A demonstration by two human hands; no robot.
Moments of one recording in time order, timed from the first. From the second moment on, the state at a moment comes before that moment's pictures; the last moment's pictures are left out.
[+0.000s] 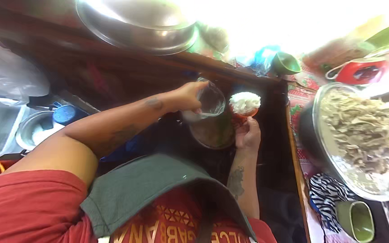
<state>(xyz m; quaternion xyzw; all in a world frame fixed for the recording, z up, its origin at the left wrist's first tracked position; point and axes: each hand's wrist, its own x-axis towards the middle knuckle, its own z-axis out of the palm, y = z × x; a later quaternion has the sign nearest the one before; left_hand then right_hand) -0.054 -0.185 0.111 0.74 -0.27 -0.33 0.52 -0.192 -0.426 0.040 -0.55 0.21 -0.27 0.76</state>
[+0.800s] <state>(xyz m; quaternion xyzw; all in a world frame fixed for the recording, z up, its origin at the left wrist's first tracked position) -0.033 -0.195 0.080 0.73 -0.37 -0.28 0.50 -0.191 -0.400 0.093 -0.81 0.19 -0.29 0.46</state>
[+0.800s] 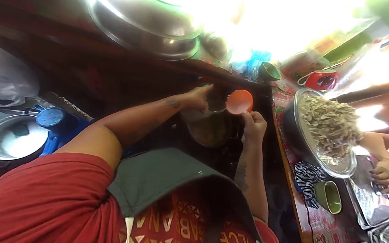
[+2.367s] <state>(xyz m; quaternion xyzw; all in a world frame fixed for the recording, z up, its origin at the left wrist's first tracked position) -0.078 -0.120 0.144 0.50 -0.52 -0.42 0.55 -0.153 -0.277 0.229 -0.81 -0.12 -0.05 0.57</state>
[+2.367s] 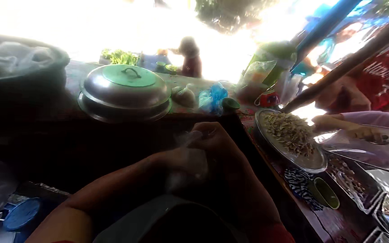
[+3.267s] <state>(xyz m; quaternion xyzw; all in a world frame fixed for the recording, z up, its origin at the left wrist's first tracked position) -0.066 -0.260 0.294 0.42 -0.78 -0.03 0.46 -0.186 -0.439 0.224 -0.68 -0.21 -0.23 0.66</state>
